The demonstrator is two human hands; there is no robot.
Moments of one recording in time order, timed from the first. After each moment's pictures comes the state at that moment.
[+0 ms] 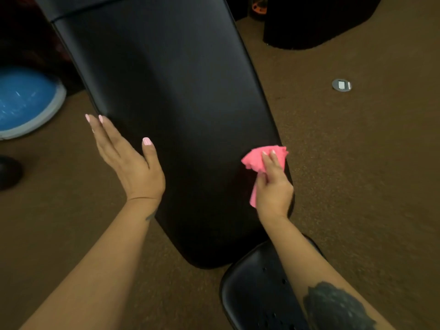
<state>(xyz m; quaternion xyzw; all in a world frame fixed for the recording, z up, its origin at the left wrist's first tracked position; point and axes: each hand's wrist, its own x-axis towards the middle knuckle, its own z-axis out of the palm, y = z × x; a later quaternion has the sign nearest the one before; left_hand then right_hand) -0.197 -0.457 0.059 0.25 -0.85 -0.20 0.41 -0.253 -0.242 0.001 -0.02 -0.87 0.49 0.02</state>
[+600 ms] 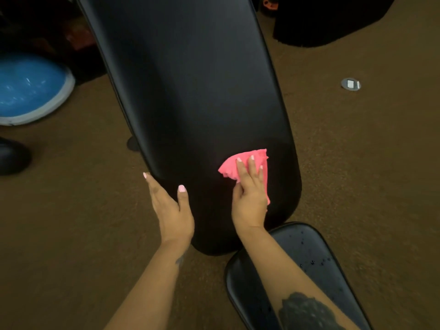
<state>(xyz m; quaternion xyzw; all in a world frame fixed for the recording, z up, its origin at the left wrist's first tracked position) -0.113 -0.386 0.004 0.40 -0.79 -0.43 0.19 -0.191 -0.278 -0.011 0.10 -0.88 0.46 0.02</state>
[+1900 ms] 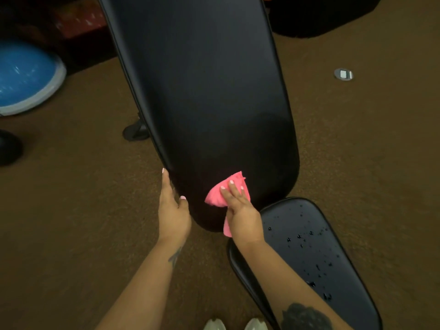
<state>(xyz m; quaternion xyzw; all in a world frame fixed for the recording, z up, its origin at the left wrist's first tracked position) -0.056 -0.389 -0.023 0.37 -0.73 -0.57 0.11 -0.115 -0.251 -0.046 0.18 -0.91 0.32 -0.19</state>
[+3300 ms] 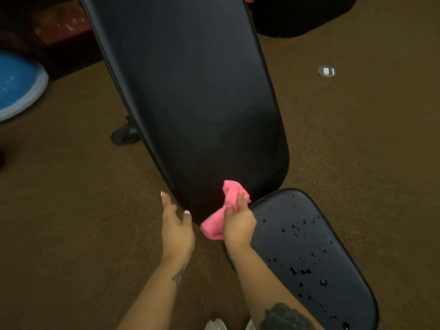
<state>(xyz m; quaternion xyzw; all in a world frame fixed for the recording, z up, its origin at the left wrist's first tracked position) -0.032 -0.357 -0.028 0.41 -0.70 -0.58 0.05 -0.089 -0.265 -0.061 -0.19 -0.84 0.48 -0.16</state>
